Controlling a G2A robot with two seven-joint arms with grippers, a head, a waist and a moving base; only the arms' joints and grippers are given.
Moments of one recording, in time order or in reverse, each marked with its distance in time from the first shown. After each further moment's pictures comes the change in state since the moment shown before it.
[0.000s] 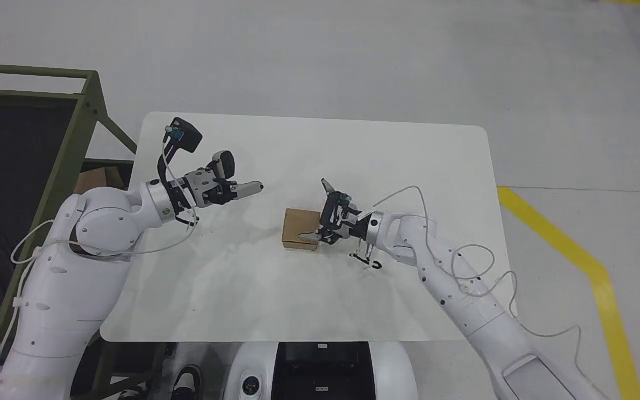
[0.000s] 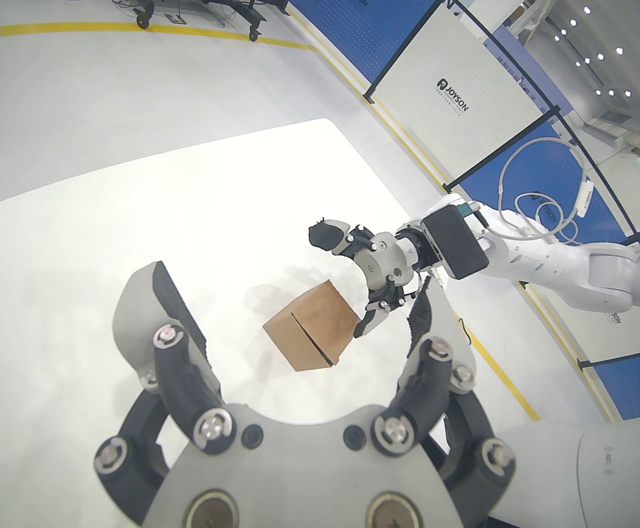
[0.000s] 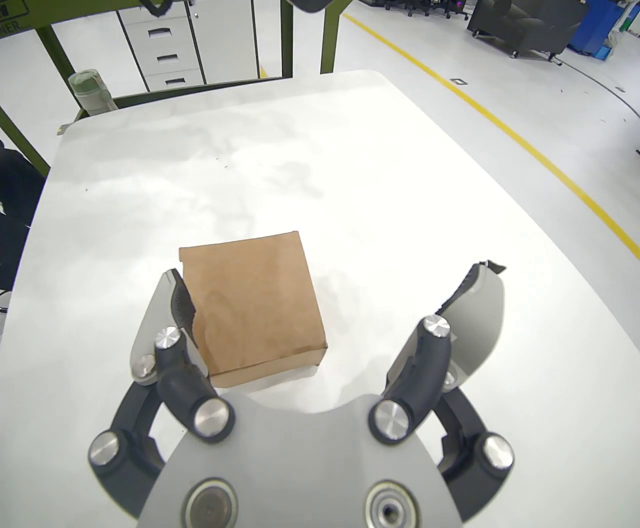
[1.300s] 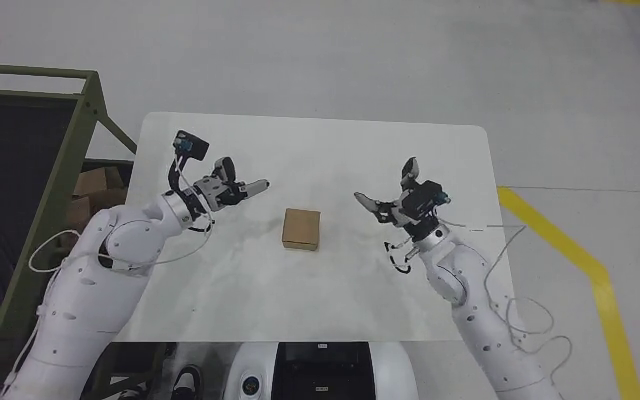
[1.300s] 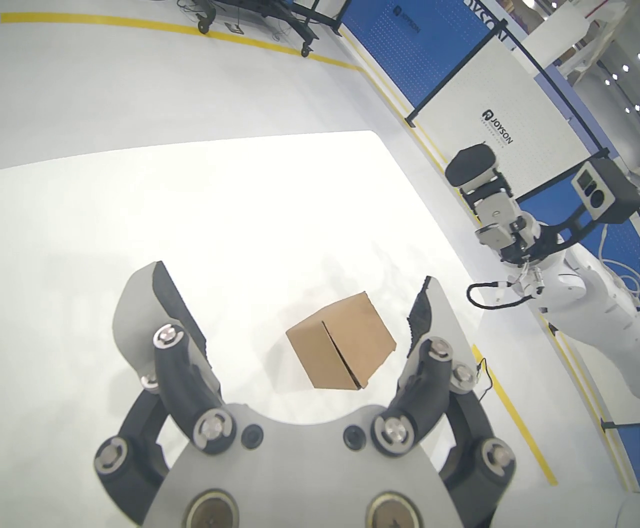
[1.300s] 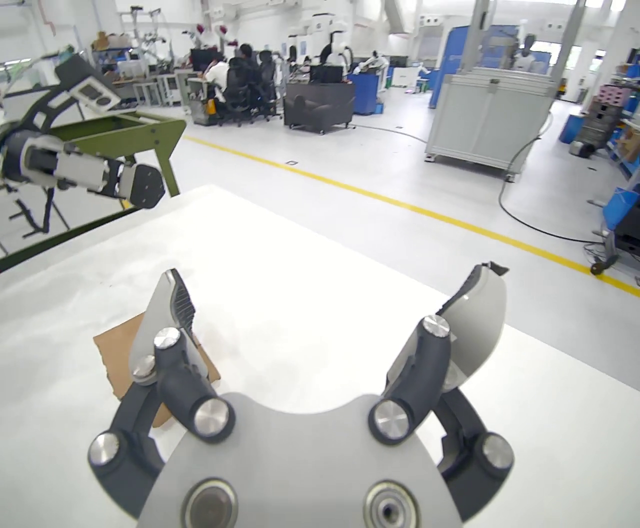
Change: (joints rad) left arm 0.056 -0.023 0.077 0.006 0.160 0.162 0.225; right arm -0.381 0.081 0.372 -0.384 0.149 0.337 -0.153
